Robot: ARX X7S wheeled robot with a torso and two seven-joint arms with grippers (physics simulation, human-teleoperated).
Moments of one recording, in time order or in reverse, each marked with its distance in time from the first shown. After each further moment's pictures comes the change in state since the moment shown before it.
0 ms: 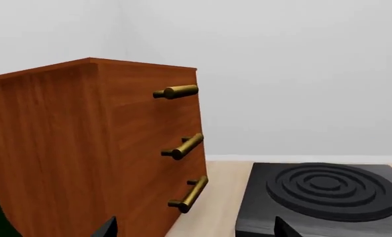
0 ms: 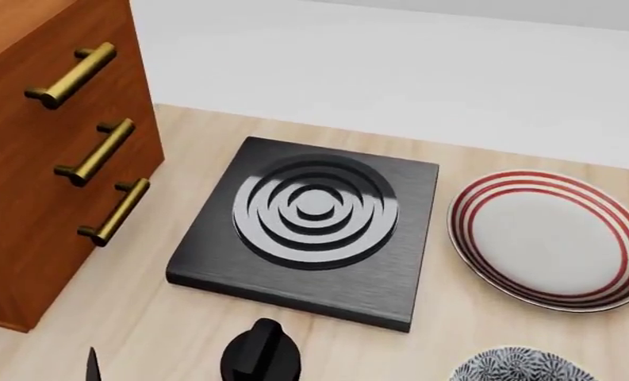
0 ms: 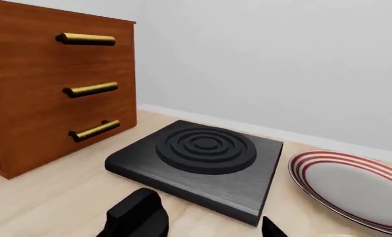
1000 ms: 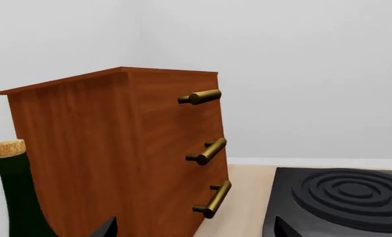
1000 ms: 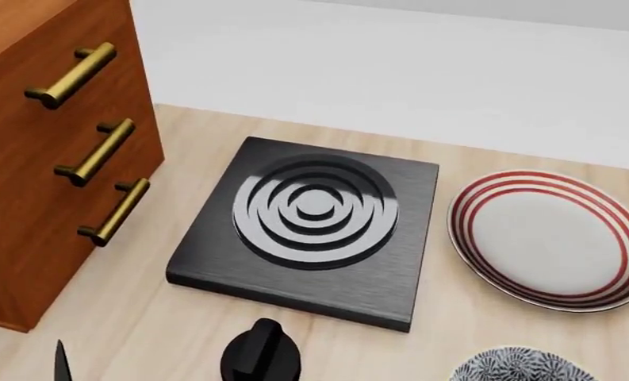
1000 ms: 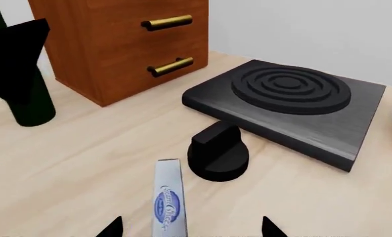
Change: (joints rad) left arm 0.012 -0.034 -0.035 0.046 -0.009 -0.034 -0.046; right arm 0.003 0.073 -0.111 -0.032 0.118 0.175 -0.120
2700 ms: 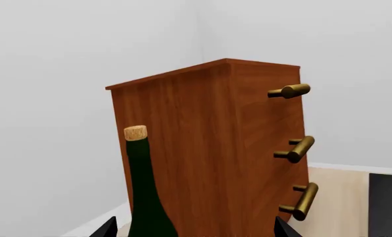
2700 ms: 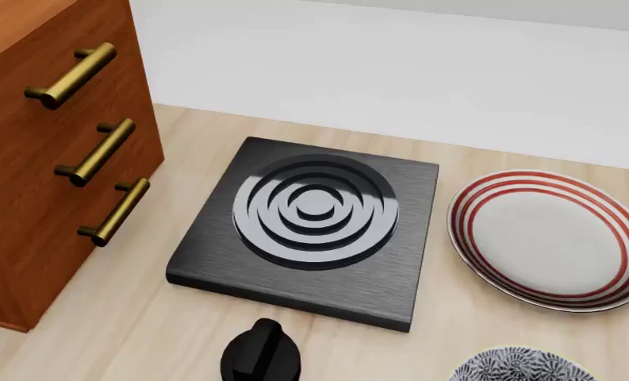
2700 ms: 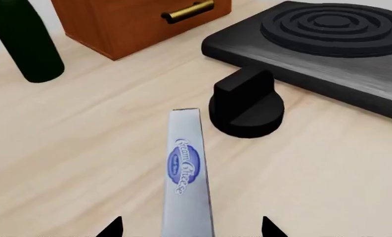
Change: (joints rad) left arm 0.097 -0.066 -0.170 -0.047 -0.046 0.107 -0.104; right arm 0.123 -0.052 -0.077 0.198 0.050 0.070 -0.073
